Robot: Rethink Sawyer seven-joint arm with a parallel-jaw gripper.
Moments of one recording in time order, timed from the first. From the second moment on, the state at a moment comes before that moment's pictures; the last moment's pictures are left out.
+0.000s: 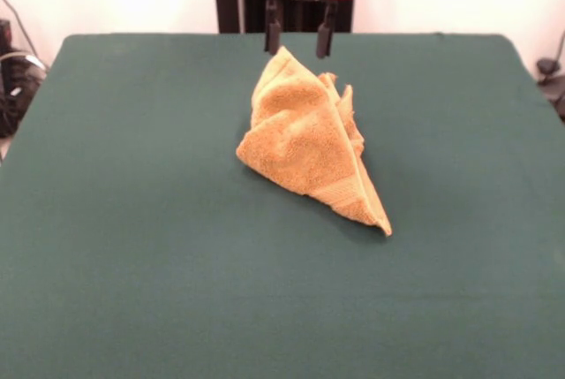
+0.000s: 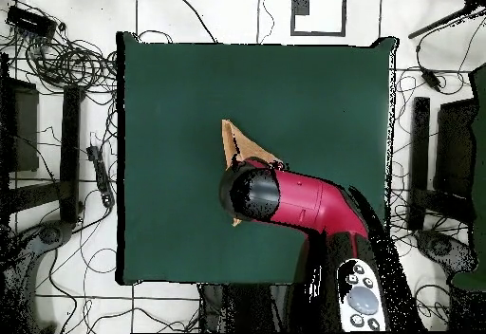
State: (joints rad) arm -0.17 -0.76 -0.06 1.76 -0.05 0.48 1.57
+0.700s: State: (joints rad) arm -0.17 -0.76 -0.06 1.76 -0.05 0.48 1.57
